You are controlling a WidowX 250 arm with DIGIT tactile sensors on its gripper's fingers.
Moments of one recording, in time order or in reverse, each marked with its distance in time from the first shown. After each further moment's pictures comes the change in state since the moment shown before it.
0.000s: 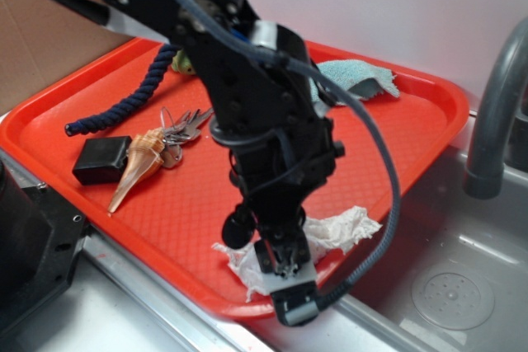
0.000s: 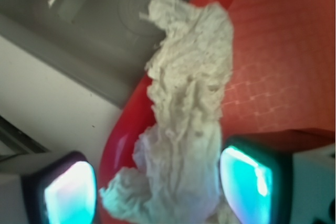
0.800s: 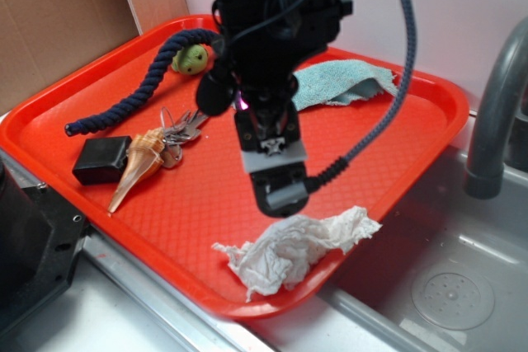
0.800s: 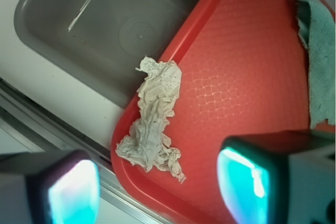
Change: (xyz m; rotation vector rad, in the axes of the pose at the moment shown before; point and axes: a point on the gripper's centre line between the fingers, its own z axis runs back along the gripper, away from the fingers) arm 0.011 0.002 0.088 0.092 0.018 -0.038
